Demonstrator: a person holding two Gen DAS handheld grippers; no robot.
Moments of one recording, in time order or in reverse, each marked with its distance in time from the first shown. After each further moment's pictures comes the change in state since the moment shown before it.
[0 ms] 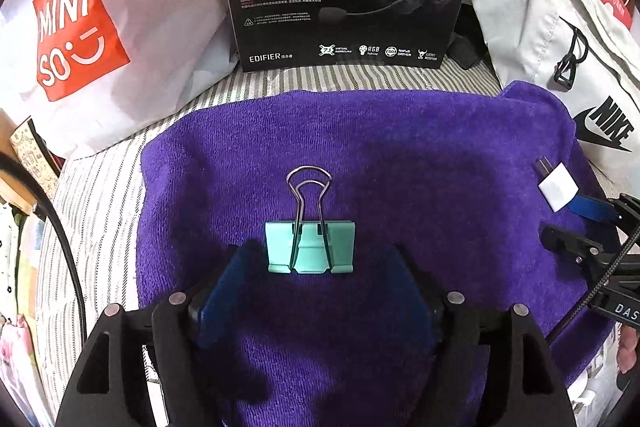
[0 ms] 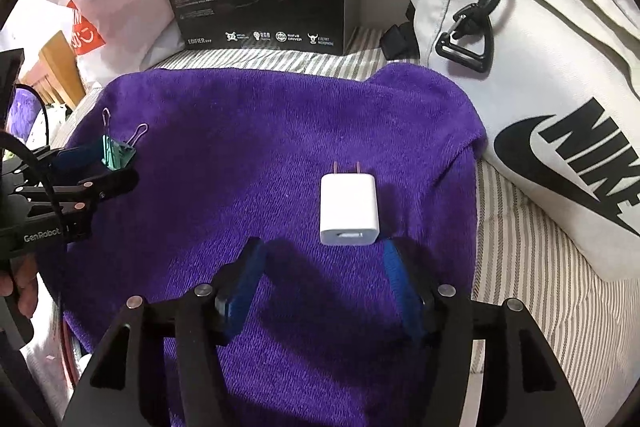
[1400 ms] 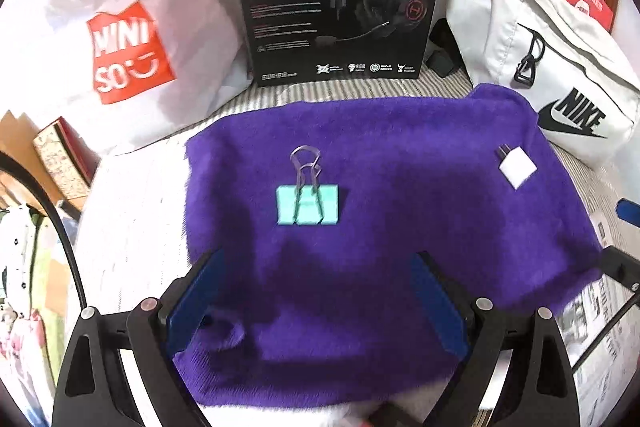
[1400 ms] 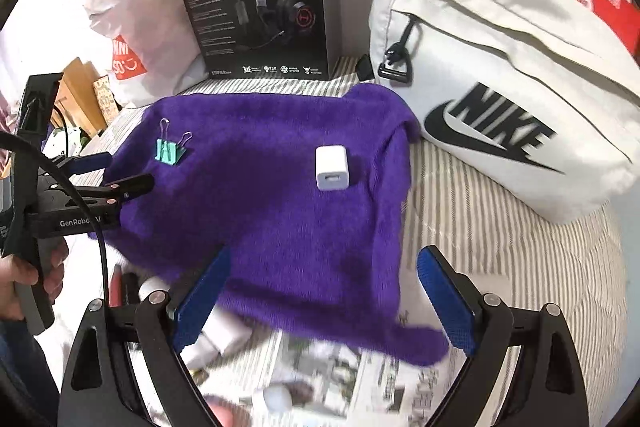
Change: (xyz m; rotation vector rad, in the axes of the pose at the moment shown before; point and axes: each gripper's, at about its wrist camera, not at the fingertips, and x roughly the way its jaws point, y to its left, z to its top) left arm -0.063 -0.002 -0.027 0.013 -0.047 0.032; right arm -0.100 -0.008 -0.056 0.060 -0.103 0.009
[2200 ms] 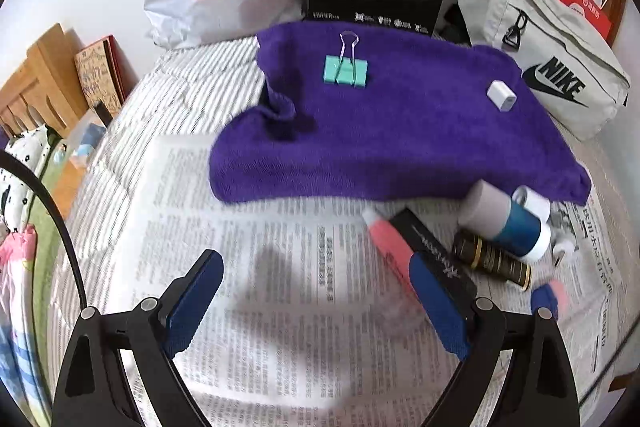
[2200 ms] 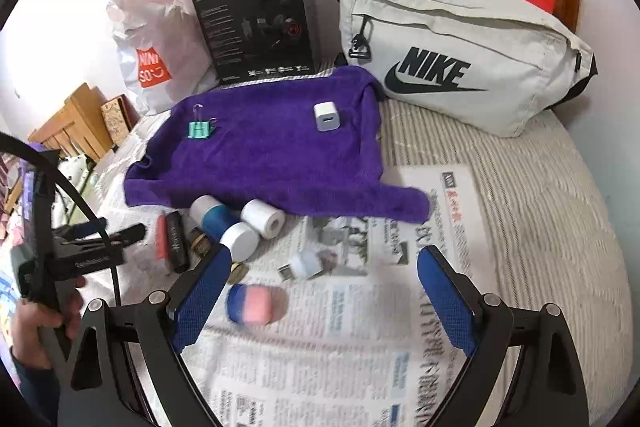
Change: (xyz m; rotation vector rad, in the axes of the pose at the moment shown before) left arm -0.052 0.018 -0.124 -0.148 0.044 0.004; right arm -0.088 0.016 -0.094 0.127 -0.082 -0.016
